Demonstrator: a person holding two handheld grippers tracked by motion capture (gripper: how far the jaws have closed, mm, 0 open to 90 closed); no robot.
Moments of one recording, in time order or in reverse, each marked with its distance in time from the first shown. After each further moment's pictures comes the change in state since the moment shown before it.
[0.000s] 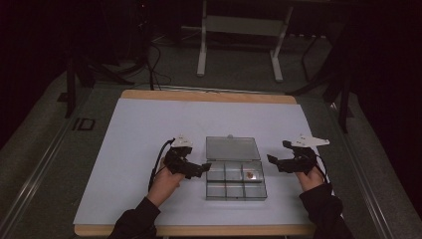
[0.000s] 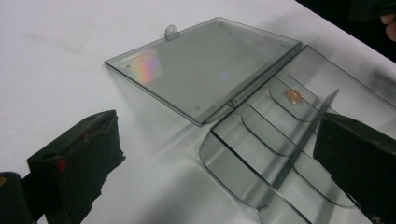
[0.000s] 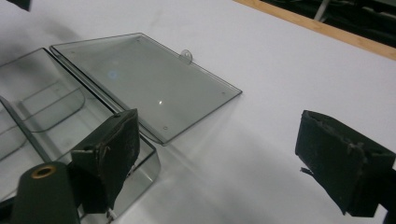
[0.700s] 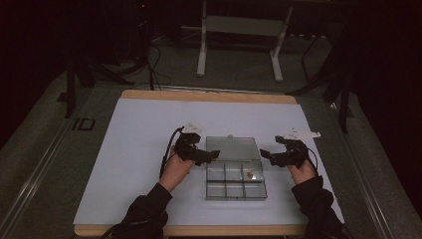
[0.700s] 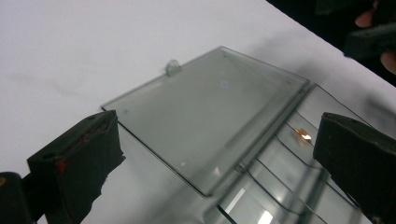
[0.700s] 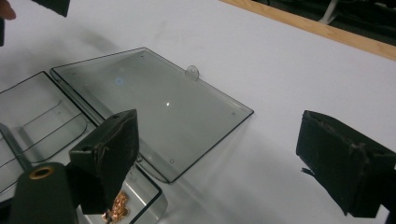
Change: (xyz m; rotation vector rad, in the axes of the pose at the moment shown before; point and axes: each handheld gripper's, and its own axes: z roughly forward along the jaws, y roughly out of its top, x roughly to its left) left arm 0.007 0.035 0.026 -0.015 -0.005 -0.004; right arm 0.001 0.016 0.022 -0.005 0.025 0.031
